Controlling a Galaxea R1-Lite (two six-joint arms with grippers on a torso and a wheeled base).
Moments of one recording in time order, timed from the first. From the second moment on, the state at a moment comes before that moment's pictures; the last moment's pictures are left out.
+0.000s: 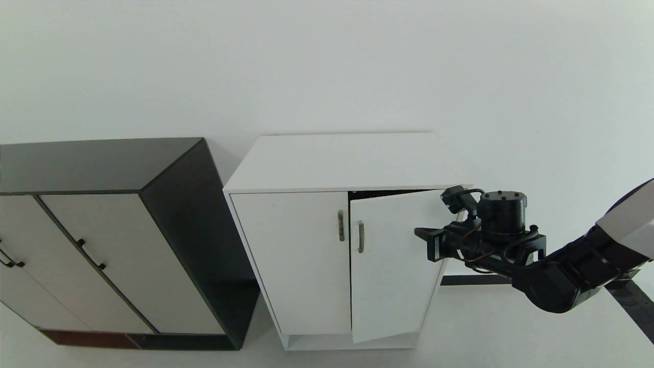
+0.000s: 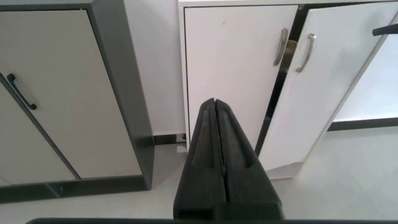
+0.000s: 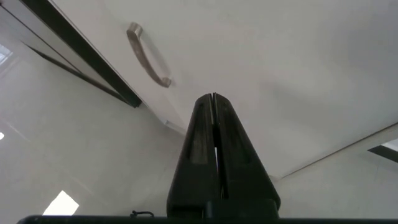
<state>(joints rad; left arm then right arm) 0.00 0.00 0.00 0.00 -0.04 0.00 0.42 2.04 -0.87 -0.89 0.18 0.06</state>
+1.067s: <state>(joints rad) 0.00 0.00 0.00 0.00 -0.04 0.00 0.42 2.27 -1.20 -0.88 0.16 0.07</state>
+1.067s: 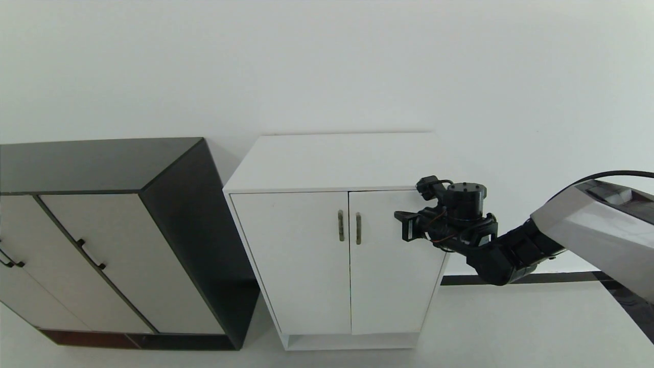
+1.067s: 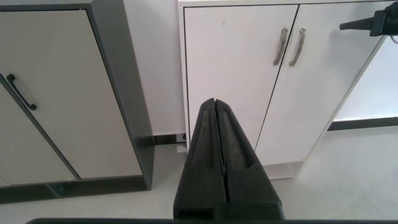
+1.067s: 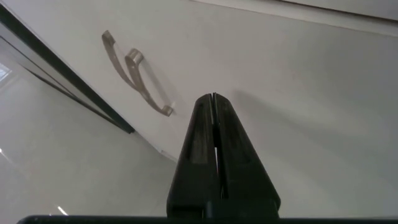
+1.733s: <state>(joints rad) 0.00 0.00 0.00 0.00 -0.04 0.00 0.41 2.32 -1.30 -0.83 0.15 0.07</state>
